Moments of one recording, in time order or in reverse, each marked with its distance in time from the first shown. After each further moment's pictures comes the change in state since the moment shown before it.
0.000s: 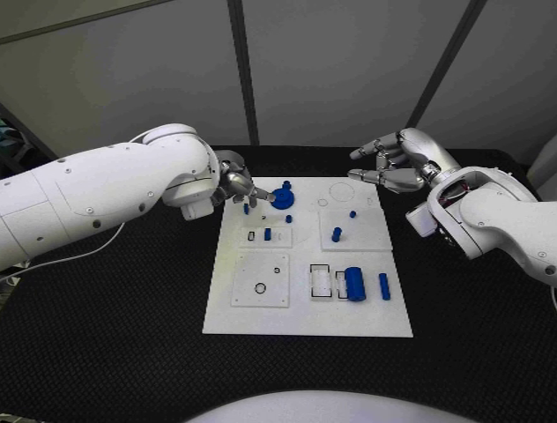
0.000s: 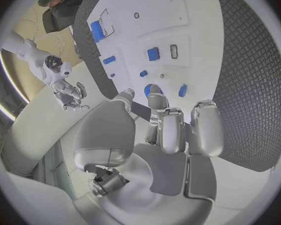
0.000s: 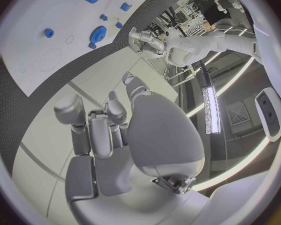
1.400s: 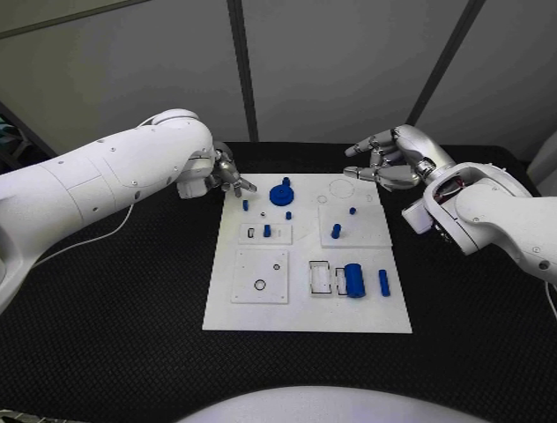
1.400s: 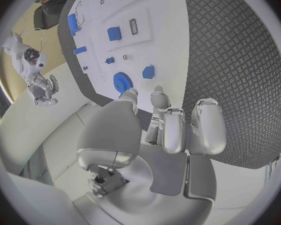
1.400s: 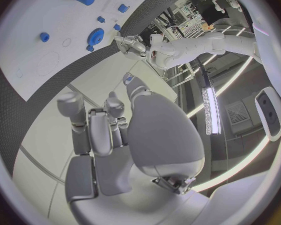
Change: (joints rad) left arm -0.005 0.199 -0.011 -0.425 -0.053 0.168 0.069; left_hand 0.098 0.056 -0.104 0.033 -0.013 -0.031 0.039 -0.128 -0.143 -0.025 0.028 0.013 -0.013 -0.002 0.026 0.000 0.000 0.000 -0.006 0.021 -0.014 0.000; right arm 0.000 0.016 0.000 -0.007 0.000 0.015 0.000; right_hand 0.000 0.000 0.002 0.013 0.000 -0.007 0.000 0.000 0.000 -0.054 0.000 -0.066 -0.072 0.000 0.000 -0.046 -0.024 0.016 -0.034 0.002 -0.046 -0.061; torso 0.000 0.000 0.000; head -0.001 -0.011
